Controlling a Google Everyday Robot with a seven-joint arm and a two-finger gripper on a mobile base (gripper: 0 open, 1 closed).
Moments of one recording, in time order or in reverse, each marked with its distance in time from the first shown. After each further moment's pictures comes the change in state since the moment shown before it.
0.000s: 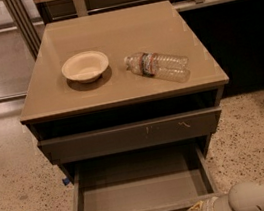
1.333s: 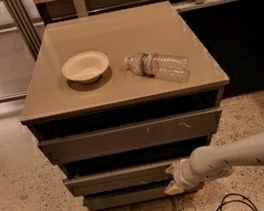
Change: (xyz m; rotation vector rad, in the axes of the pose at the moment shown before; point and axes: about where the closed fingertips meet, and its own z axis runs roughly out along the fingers) arm -0.064 -0.130 0.057 0.117 0.068 -0.176
